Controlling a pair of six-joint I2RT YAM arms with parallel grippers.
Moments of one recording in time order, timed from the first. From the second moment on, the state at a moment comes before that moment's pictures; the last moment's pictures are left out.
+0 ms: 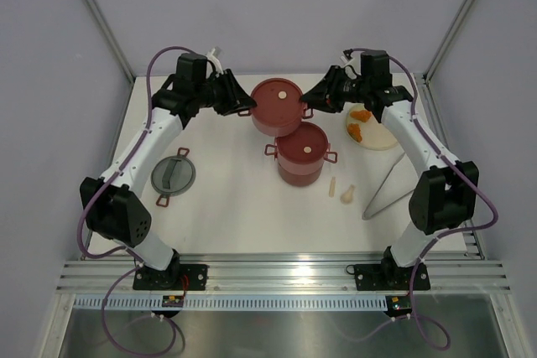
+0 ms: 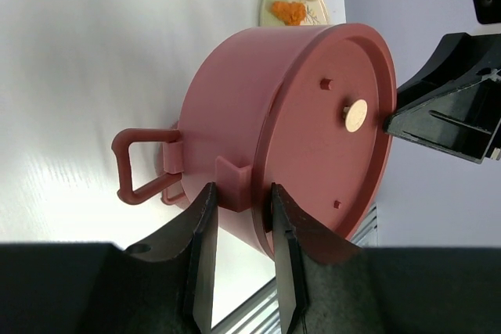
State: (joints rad) left arm -0.31 1.59 1.56 -0.54 0.46 -0.68; right arm 0.24 1.72 1.56 -0.37 -0.75 0.84
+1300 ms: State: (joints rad) left arm -0.52 1.64 1.51 -0.56 0.45 -0.71; right arm 0.13 1.41 1.24 -0.56 -0.59 0.74
